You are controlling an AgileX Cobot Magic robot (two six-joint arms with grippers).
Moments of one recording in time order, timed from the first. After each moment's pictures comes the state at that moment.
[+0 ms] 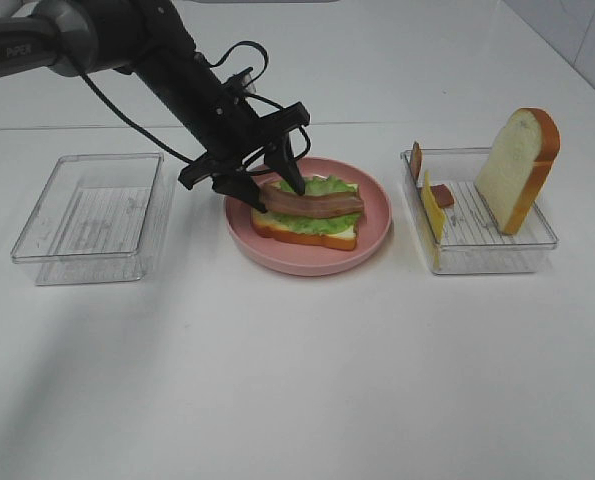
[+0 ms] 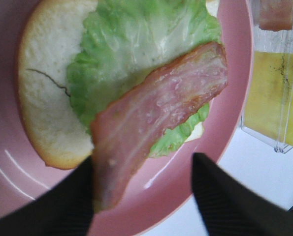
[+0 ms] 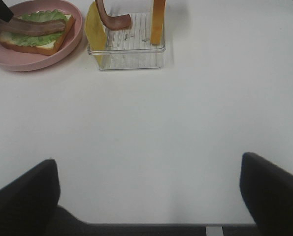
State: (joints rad) left arm -0.37 2.50 -2.14 -0.61 1.12 -0.10; right arm 0.04 0.00 -0.46 0.00 1.11 0.01
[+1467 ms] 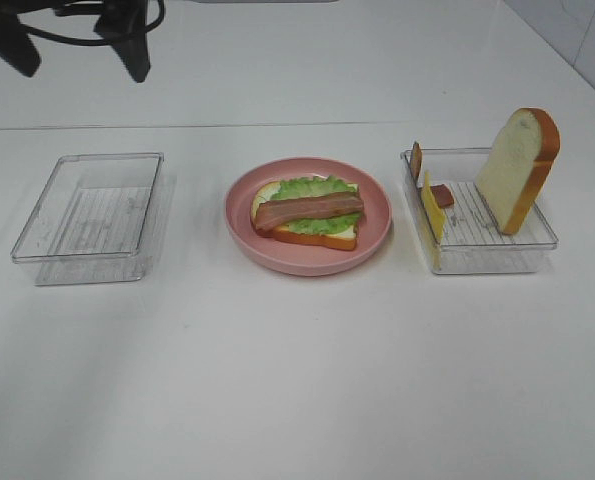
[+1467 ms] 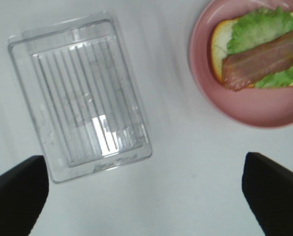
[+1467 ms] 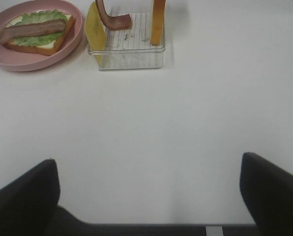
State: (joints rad) left arm -0.32 1.83 -1.77 0.02 1.21 -0.14; right arm 0.04 0.00 -0.46 0.00 1.11 0.01
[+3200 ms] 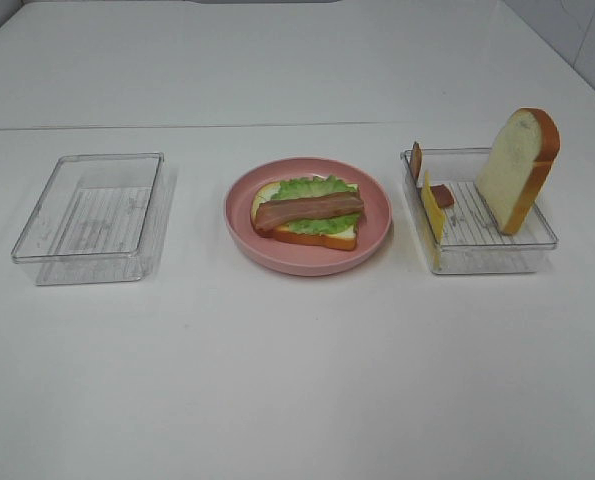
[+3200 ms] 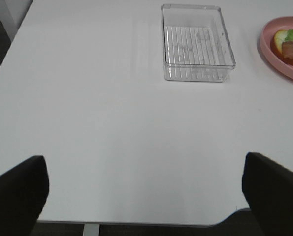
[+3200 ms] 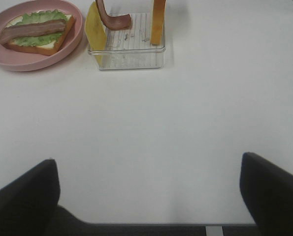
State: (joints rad) left arm 0.03 0.02 -0.60 0.03 1.22 -0.08; right arm 0.04 0.00 -0.46 0.00 1.11 0.01
